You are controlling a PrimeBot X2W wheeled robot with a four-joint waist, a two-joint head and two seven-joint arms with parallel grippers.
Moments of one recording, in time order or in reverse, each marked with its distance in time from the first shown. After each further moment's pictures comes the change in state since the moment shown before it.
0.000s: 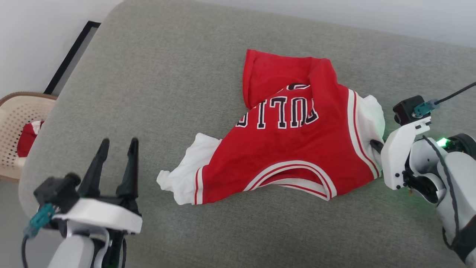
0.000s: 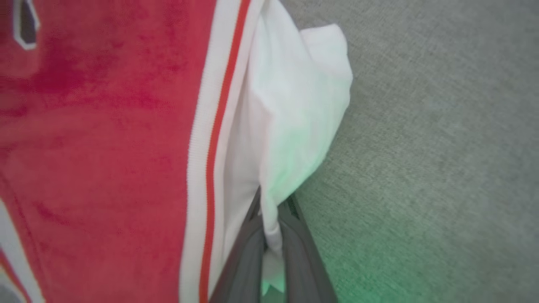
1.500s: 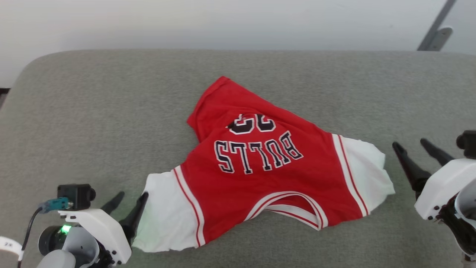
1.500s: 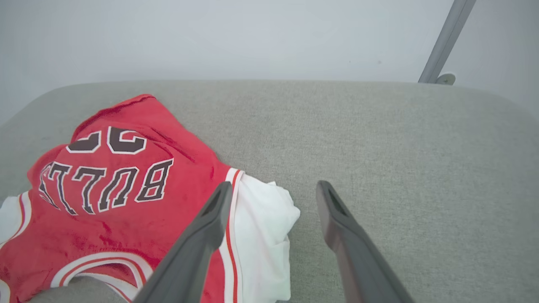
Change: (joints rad) left arm 0.045 0.120 -0.065 0.098 -0.163 -0.073 0.401; right arm 0.450 0.119 -0.492 -0.629 -0.081 -0.002 0.012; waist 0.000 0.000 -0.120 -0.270
